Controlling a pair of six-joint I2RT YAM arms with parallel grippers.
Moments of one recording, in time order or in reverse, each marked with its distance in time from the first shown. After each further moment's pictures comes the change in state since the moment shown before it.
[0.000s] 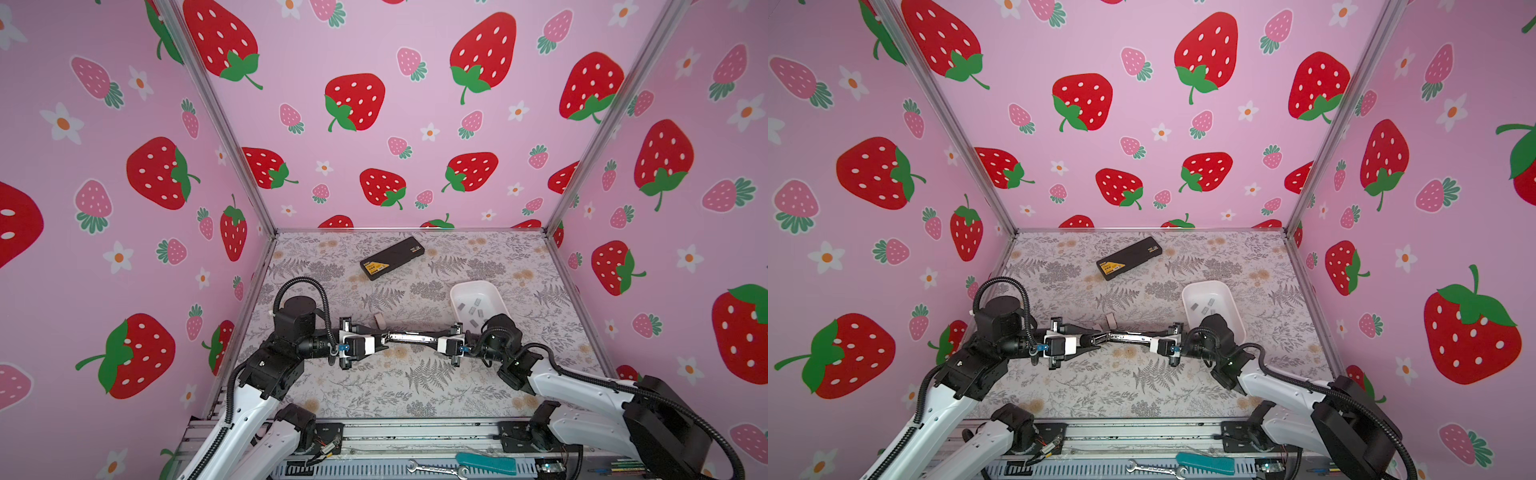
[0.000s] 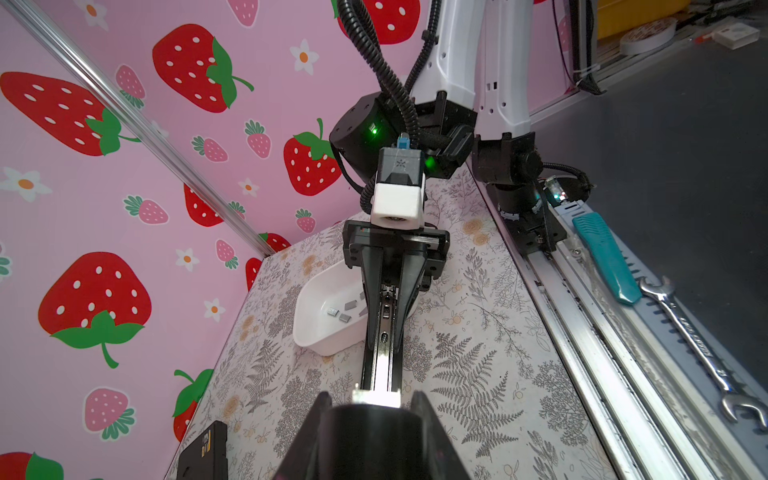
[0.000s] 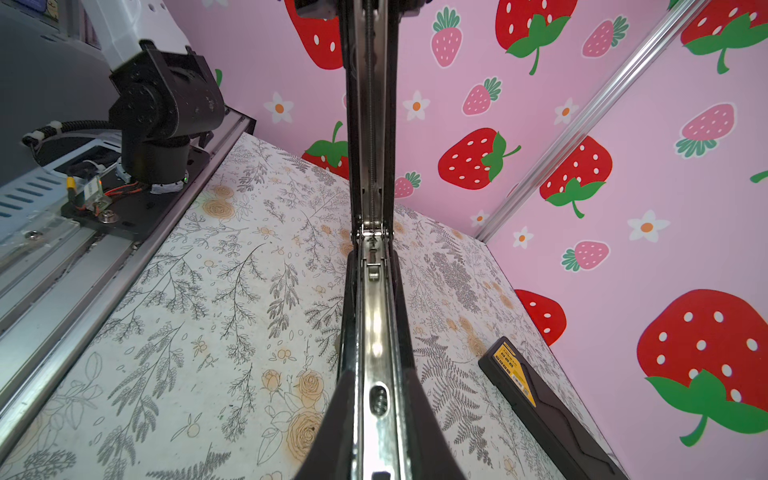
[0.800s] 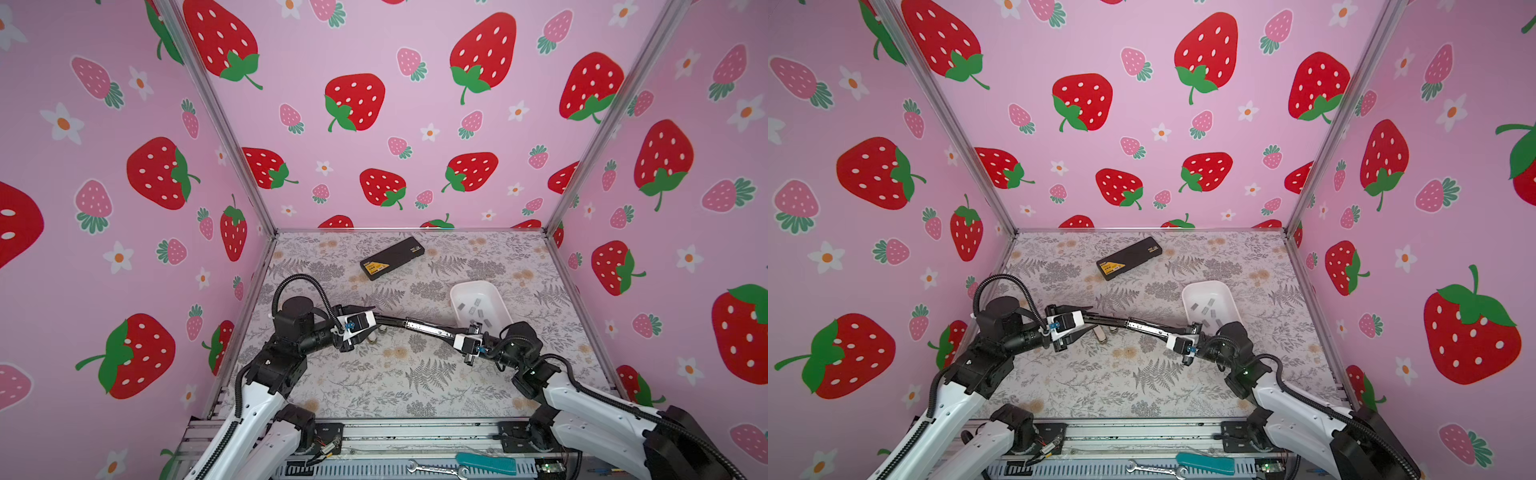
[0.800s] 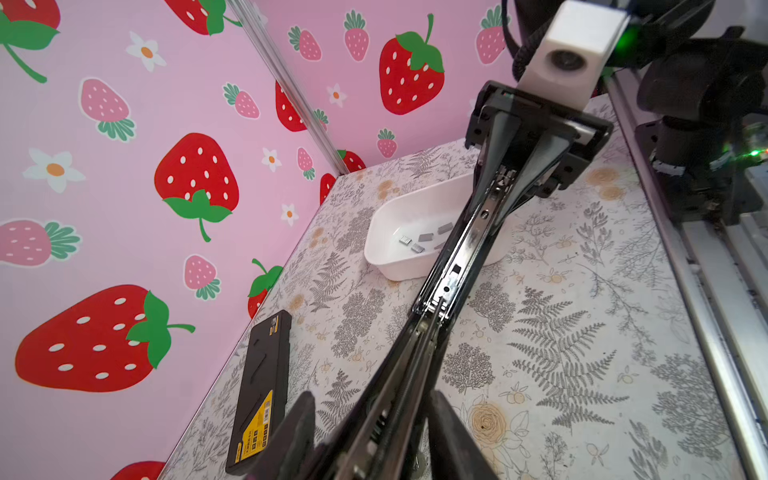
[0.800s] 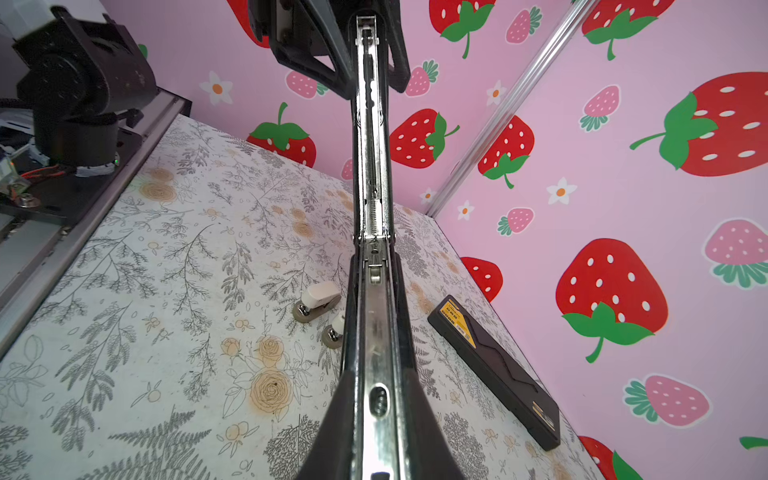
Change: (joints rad) left arm 0.062 0.024 -0.086 0.179 -0.287 -0.152; right arm -0.080 -0.177 -0.104 -0.004 0.064 0.032
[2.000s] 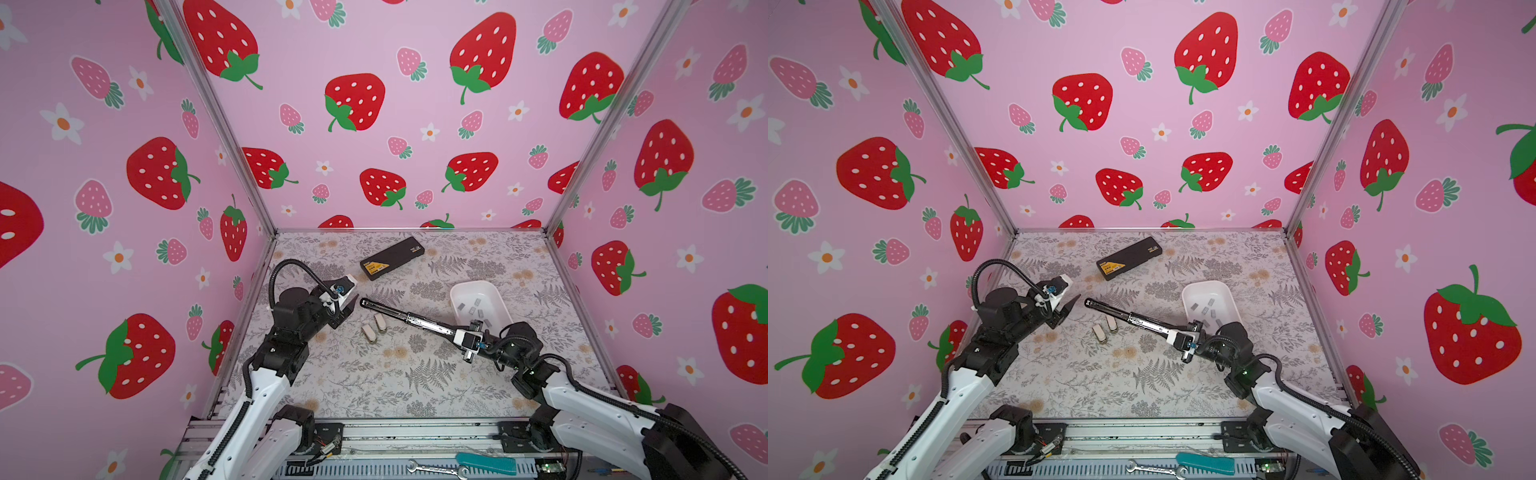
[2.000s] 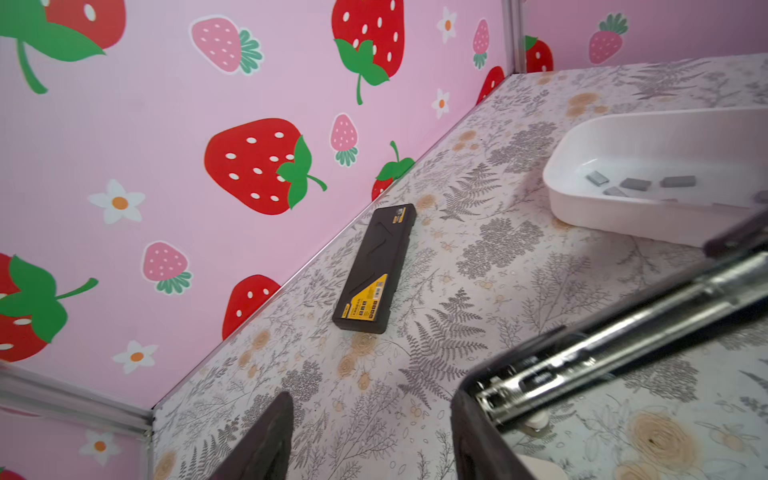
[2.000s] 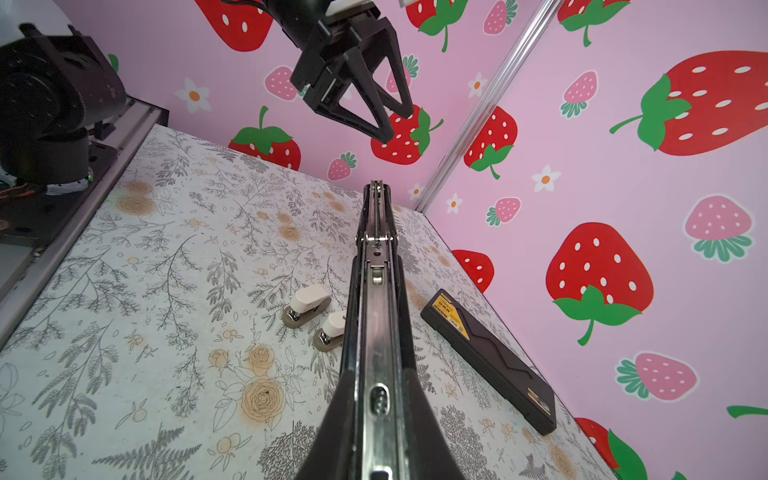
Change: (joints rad) left arm 0.114 0.090 -0.026 0.174 -0.401 -0.206; right arm 0.003 0.011 -0.002 0.037 0.039 0.051
